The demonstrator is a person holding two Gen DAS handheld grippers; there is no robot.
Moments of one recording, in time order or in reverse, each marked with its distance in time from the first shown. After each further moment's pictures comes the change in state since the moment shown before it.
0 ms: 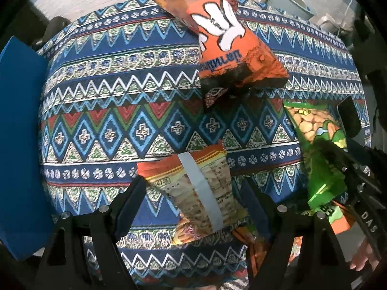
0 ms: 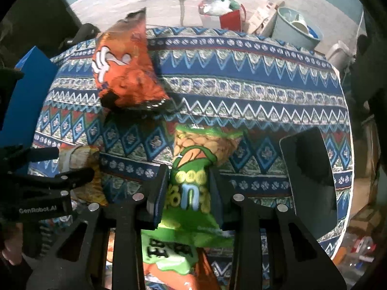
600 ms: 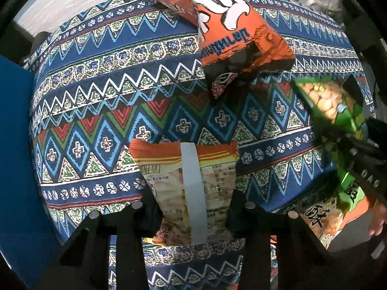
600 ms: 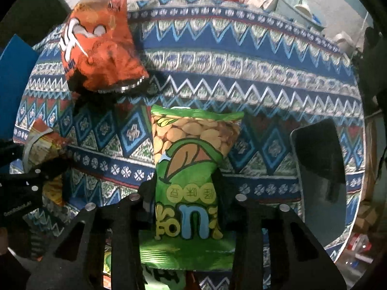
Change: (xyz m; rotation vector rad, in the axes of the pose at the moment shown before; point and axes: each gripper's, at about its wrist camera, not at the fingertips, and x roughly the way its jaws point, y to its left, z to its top) left arm 0.043 0.009 0.002 0.122 -0.001 -0.005; right arm 0.034 -0.003 0.006 -0.012 0.071 -0.051
